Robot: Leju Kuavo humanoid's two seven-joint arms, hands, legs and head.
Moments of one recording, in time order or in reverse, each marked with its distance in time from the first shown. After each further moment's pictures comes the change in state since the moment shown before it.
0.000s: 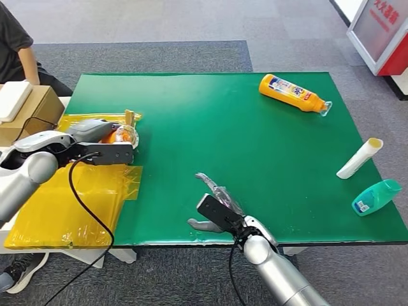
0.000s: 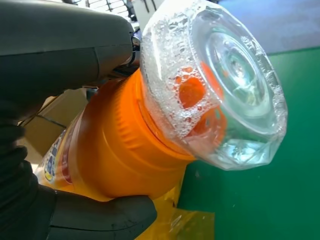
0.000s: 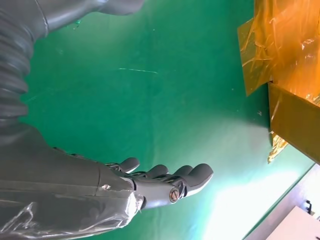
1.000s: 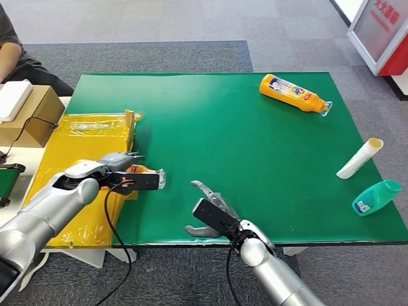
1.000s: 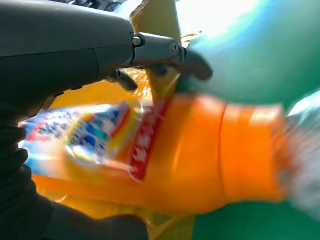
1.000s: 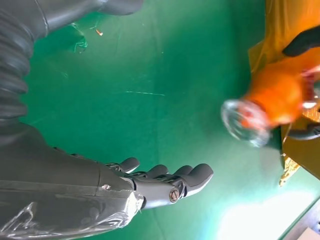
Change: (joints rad) left arm 0.066 -0.231 -0.037 0.415 -0.198 0.131 0.002; right arm -0.001 0.017 0.011 0.055 -0.006 0.030 0.000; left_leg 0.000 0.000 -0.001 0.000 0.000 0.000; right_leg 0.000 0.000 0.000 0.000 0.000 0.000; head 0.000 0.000
